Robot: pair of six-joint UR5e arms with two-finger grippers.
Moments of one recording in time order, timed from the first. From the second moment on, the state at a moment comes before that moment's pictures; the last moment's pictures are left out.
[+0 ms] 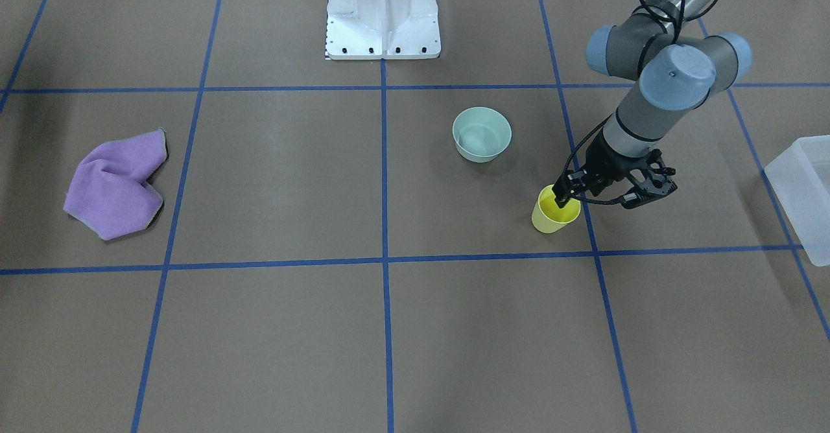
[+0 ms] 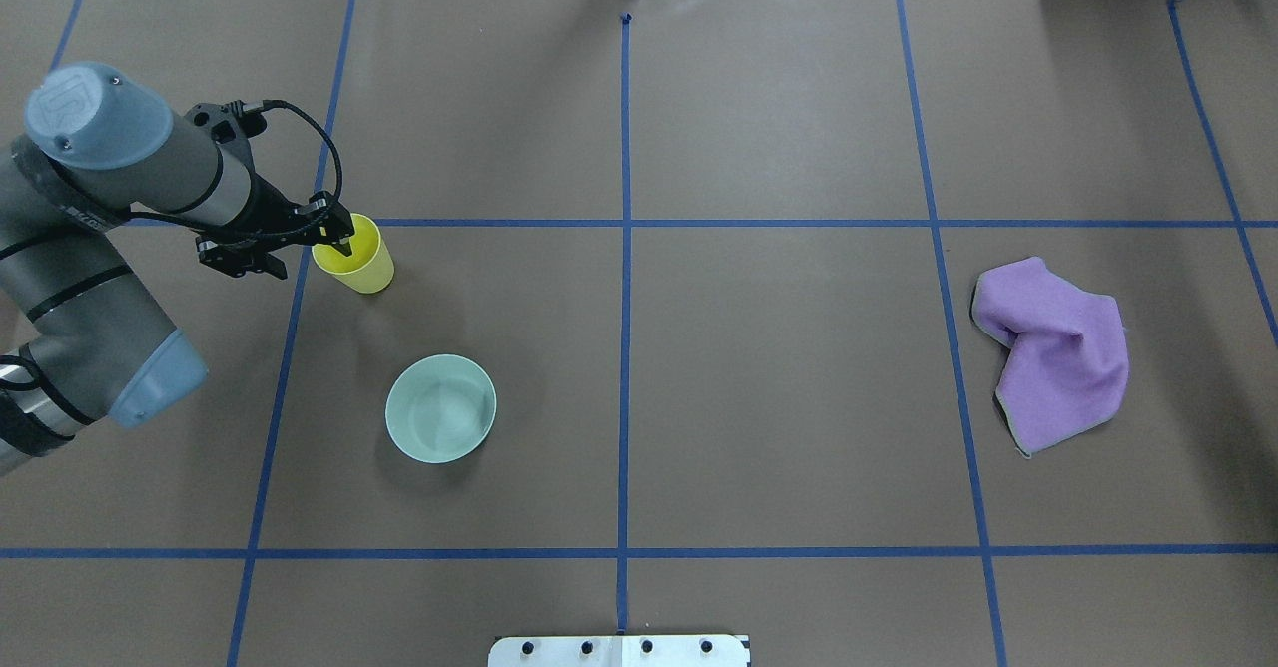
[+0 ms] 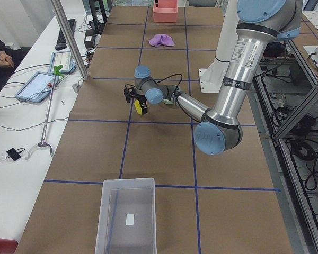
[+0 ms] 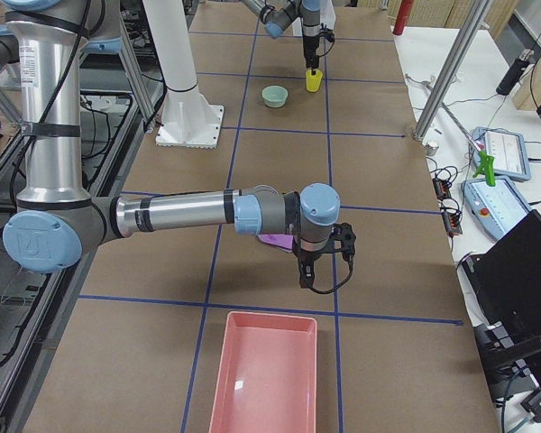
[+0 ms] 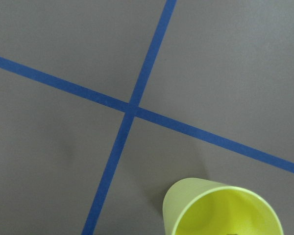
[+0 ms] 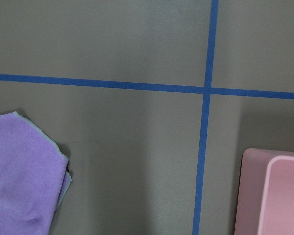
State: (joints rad) left arm -0.81 -1.89 -1.67 -1.92 -2.08 -1.34; right arm 1.50 -1.61 1.74 -1.65 2.41 0.03
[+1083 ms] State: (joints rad) left arm -0.87 -1.86 -1.82 -1.89 -2.23 -1.35; right arm 1.33 -1.56 1.81 -1.65 2.39 0.20
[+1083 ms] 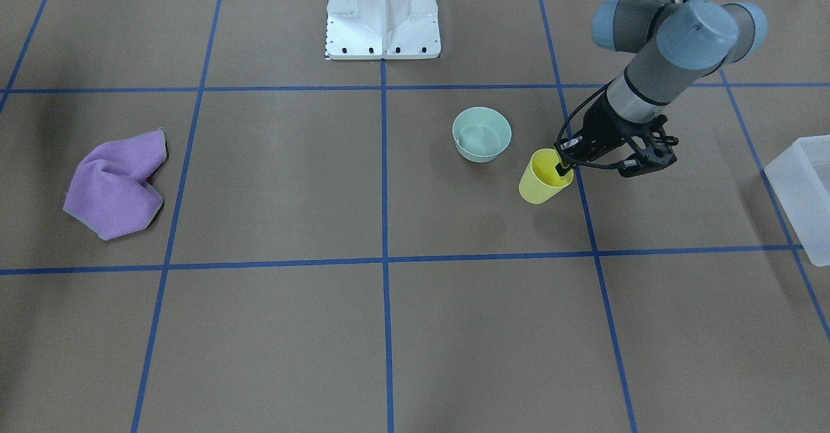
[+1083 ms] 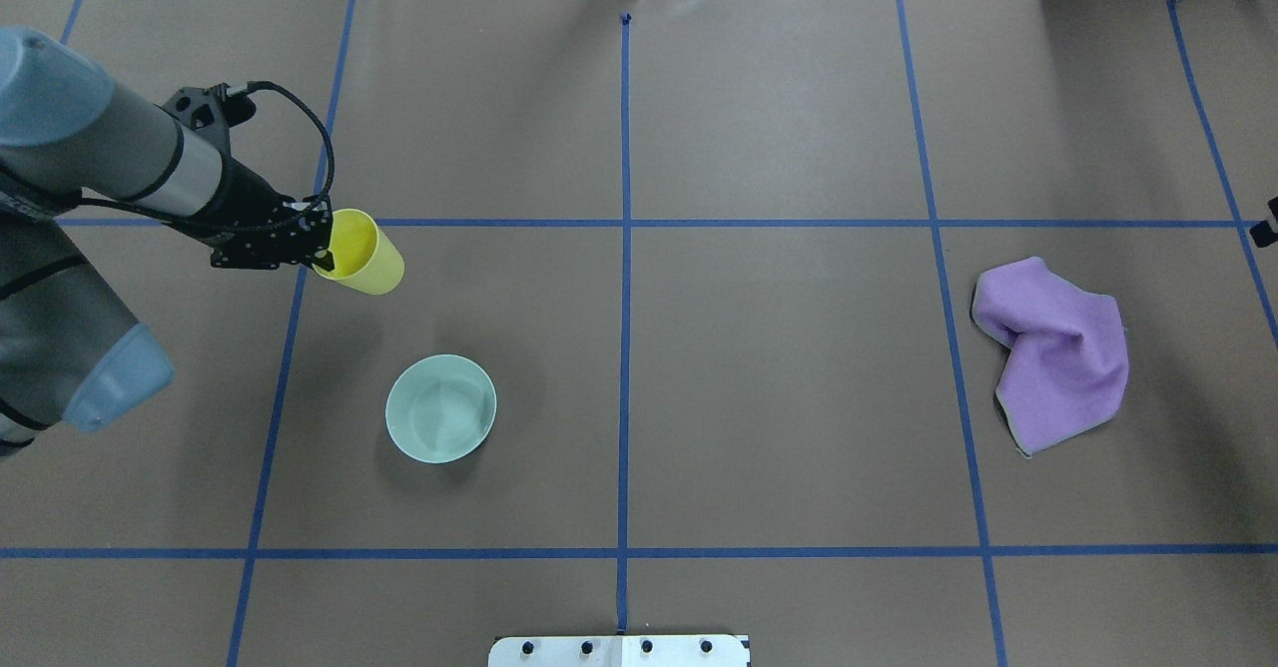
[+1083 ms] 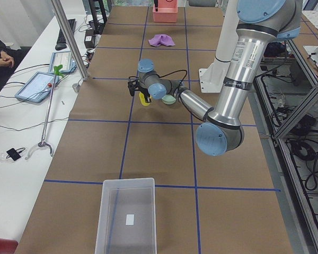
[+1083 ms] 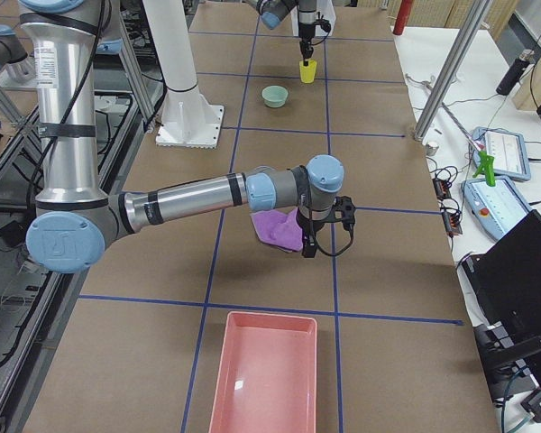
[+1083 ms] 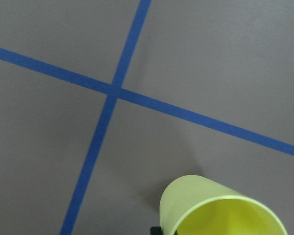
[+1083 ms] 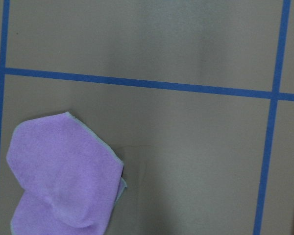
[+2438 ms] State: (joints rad) left arm -1.41 -1.83 -1.85 -1.41 -2.43 -0.56; right arm 0.92 -1.45 1.75 -1.42 2.23 0.28
